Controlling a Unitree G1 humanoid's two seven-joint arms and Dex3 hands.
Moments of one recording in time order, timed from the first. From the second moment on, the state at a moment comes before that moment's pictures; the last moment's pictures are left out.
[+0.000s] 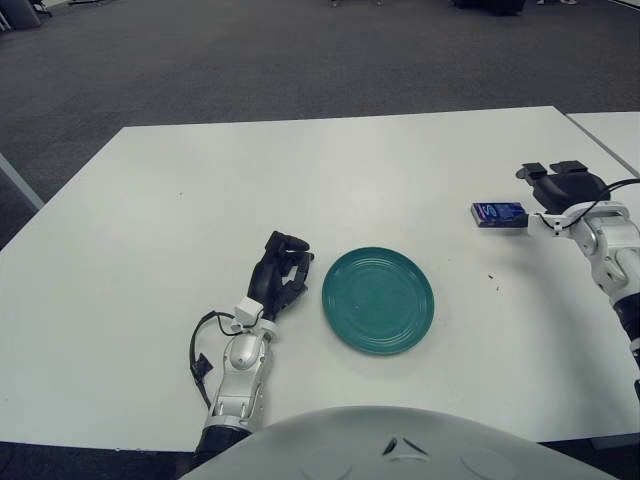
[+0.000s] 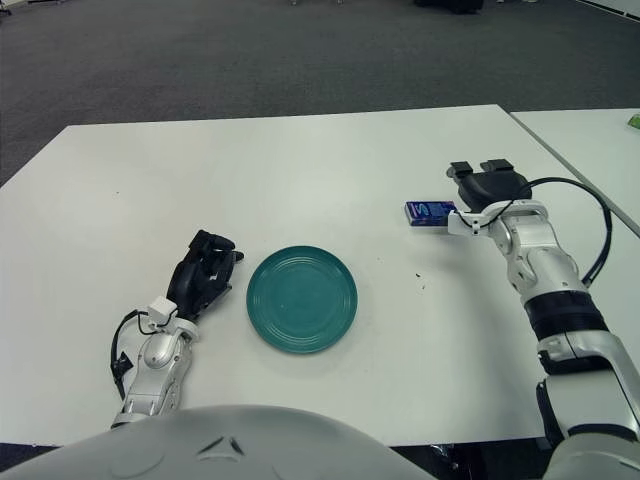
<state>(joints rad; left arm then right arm) 0.23 -0.07 -0.09 0.17 -0.03 -0.41 -0.08 -0.41 -0.81 0.25 0.51 -0.96 -0.11 0.11</state>
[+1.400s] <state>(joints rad) 0.20 -0.07 -0.08 0.24 -0.08 -0.48 -0.14 -0.61 -0.77 0.47 0.94 -0.87 -0.36 0.12</state>
